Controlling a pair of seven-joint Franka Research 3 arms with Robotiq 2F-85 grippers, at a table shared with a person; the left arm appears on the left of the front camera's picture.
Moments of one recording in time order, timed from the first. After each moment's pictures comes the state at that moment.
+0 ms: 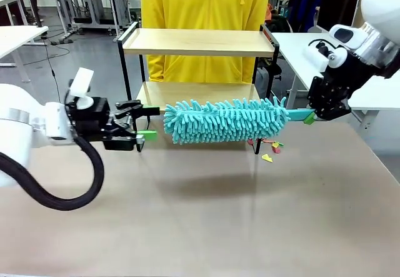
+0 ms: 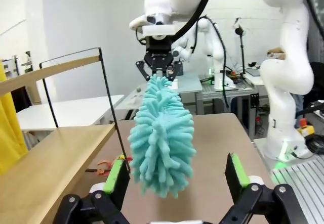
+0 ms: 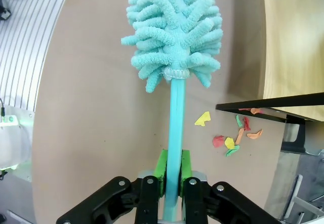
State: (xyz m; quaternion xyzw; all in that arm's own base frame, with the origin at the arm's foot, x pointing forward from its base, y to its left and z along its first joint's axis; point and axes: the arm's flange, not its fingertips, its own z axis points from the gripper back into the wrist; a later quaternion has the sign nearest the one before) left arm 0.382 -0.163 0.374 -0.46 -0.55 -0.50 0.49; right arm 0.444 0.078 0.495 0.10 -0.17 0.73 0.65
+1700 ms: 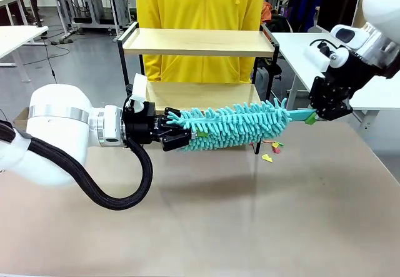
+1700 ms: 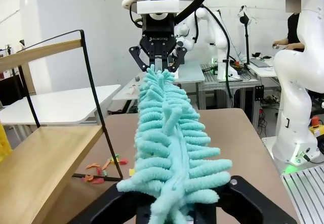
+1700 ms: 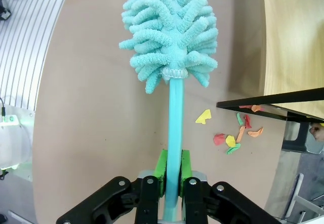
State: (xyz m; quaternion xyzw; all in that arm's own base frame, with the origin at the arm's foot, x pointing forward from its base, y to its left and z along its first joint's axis) left arm 0.393 -0.247 0.365 -0.45 -0.53 -0.51 0.50; right arm 0.444 0.075 0.495 0.10 -0.17 0.73 0.65
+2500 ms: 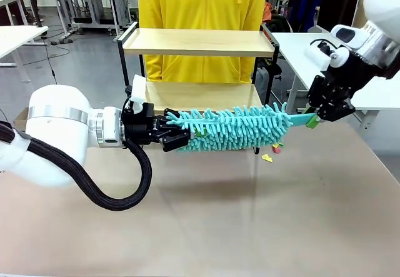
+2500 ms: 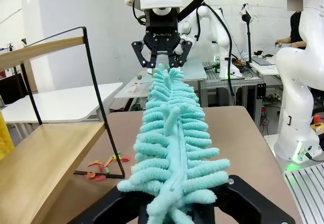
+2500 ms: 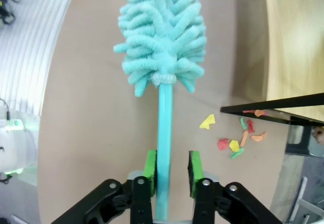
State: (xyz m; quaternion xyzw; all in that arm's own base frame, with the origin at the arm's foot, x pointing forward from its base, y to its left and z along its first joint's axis) left arm 0.394 -0.244 0.362 -0.44 -0.53 -0.51 0.51; right arm 0.440 0.076 0.498 0.12 -0.17 0.73 0.65
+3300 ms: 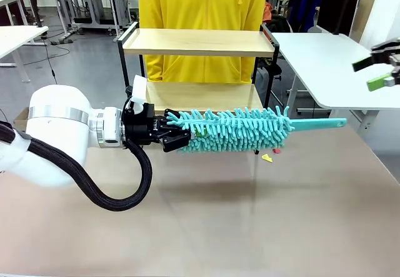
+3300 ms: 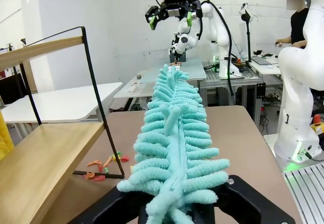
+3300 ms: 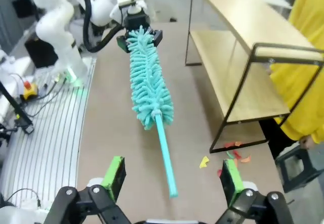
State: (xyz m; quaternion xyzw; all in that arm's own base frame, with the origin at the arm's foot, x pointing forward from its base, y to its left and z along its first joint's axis) left arm 0.393 -0.245 0.362 -0.44 -0.53 -0.51 0.51; right arm 0.397 -0.070 0.546 0.32 -0.38 0.54 0.68
